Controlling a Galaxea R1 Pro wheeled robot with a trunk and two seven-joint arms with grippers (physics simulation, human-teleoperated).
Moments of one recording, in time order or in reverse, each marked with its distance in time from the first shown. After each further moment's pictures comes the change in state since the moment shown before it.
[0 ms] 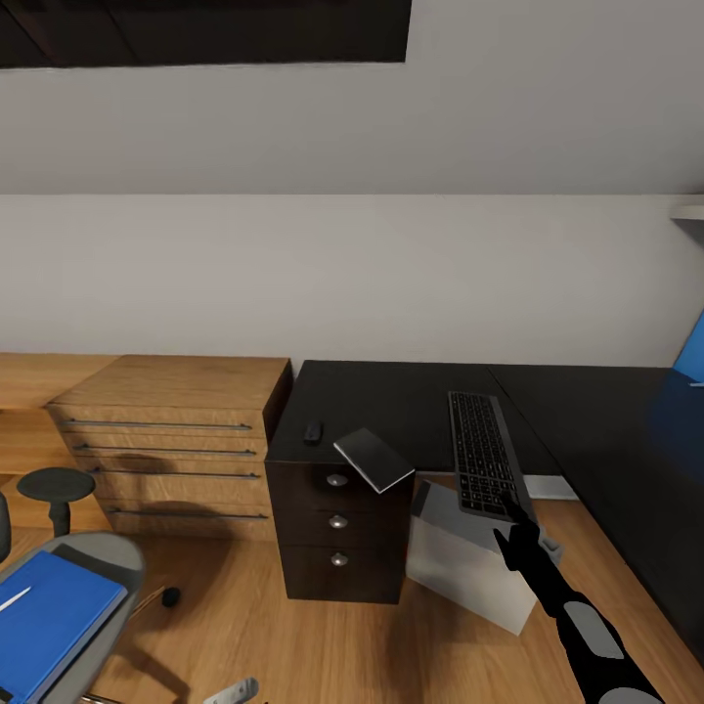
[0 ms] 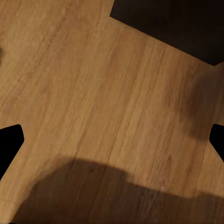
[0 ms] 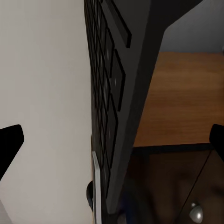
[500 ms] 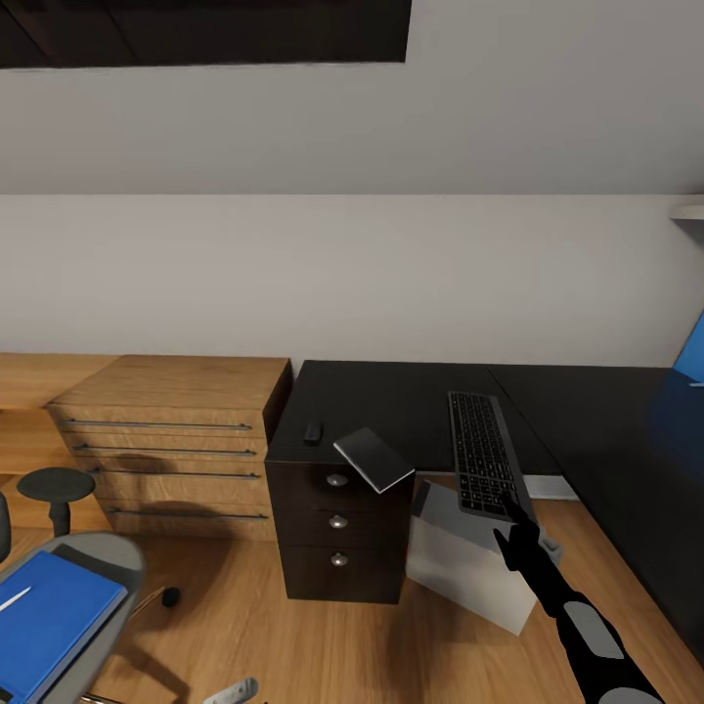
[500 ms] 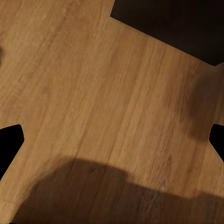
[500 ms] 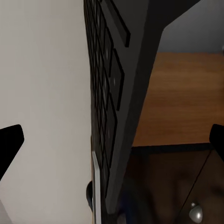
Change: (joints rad) left arm 0.000 0.001 0.000 0.000 0.001 0.000 0.000; right arm 0.000 0.000 0.000 0.001 0.001 0.000 -0.001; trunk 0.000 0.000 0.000
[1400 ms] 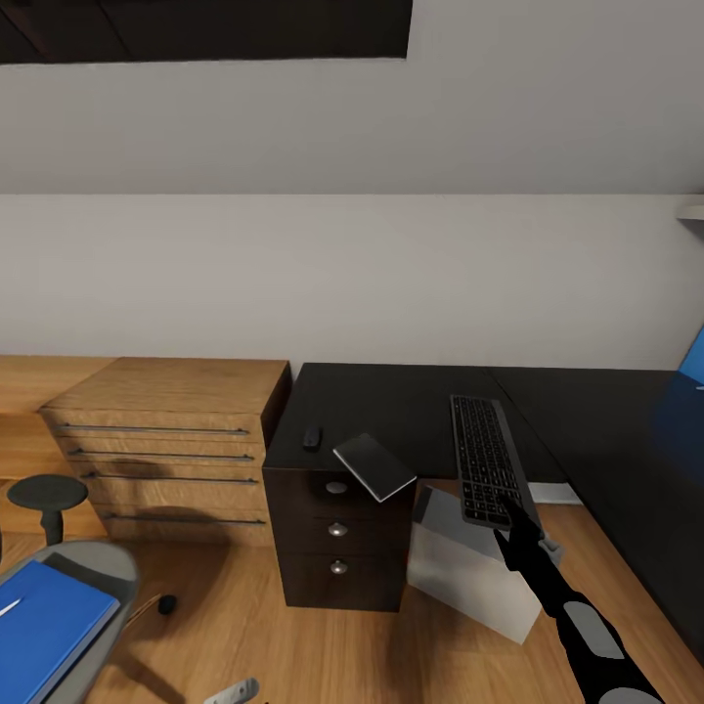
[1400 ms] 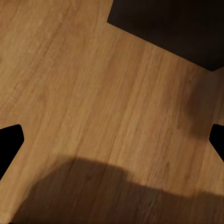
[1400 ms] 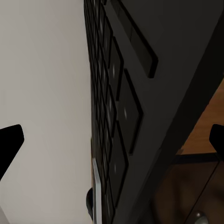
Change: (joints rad) left arm 0.000 -0.001 -0.002 0.000 -0.001 0.001 -0.001; right arm 0.000 0.000 0.000 0.000 0.000 -0.002 0.001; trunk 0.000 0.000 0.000
